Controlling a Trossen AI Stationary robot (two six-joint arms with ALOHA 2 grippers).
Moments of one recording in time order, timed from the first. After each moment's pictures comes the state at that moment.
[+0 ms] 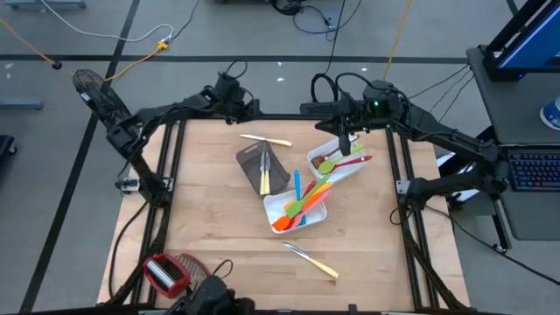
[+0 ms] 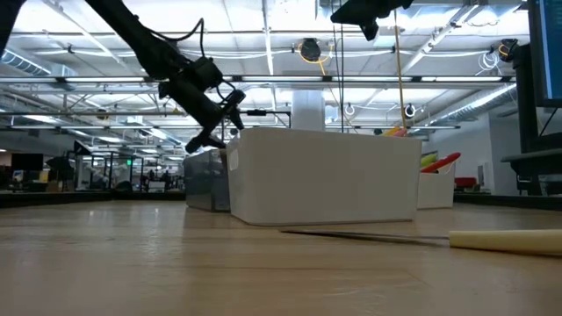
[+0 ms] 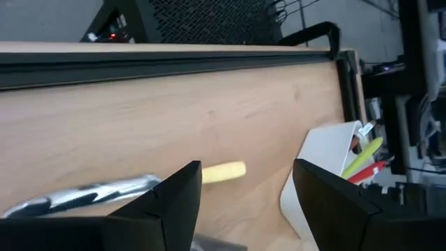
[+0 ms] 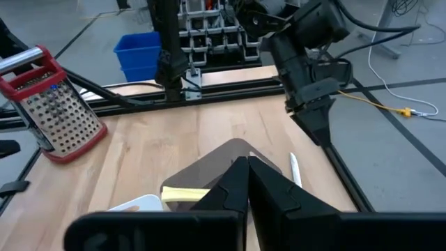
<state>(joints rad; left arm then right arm) 0.84 1.70 1.13 -0.18 0.44 -0.77 -0.48 1.20 1.25 -0.41 -0.39 -0.06</state>
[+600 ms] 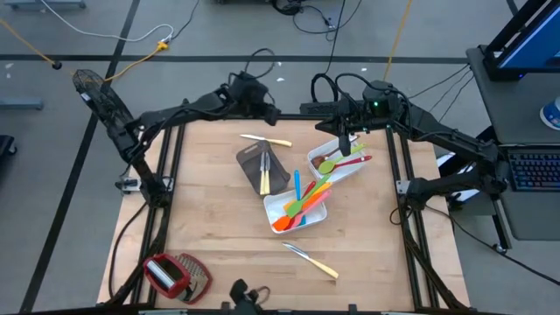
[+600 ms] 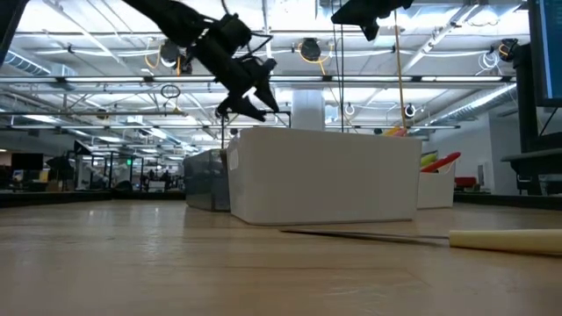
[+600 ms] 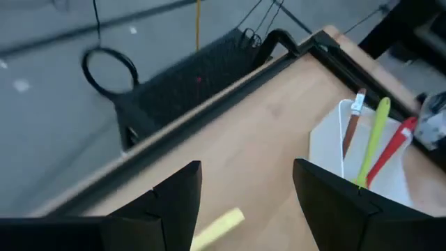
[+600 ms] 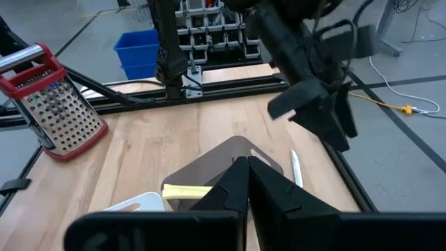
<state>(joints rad) 0.63 1.72 1.36 -0.25 0.13 -0.33 -0.48 1.20 1.25 -0.42 -0.39 -0.06</state>
